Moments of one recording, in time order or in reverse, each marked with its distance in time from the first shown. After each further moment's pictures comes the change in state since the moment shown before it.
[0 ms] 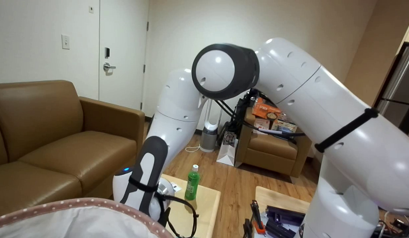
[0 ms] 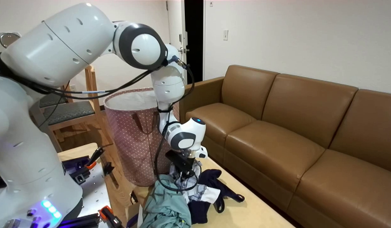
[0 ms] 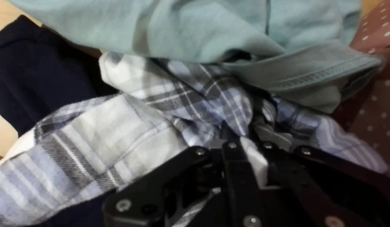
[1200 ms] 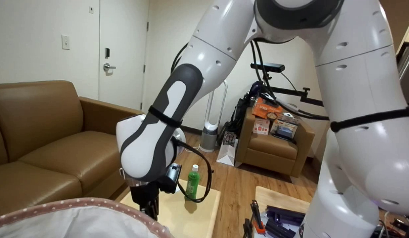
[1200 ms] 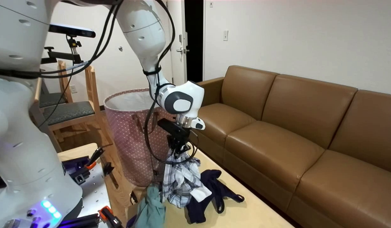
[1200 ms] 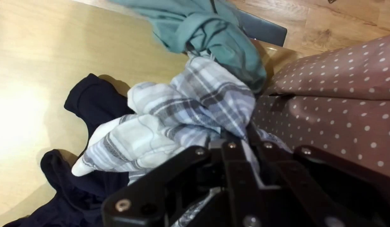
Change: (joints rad) arm -0.012 -0.507 0.019 -0.292 0.000 -0.280 0.013
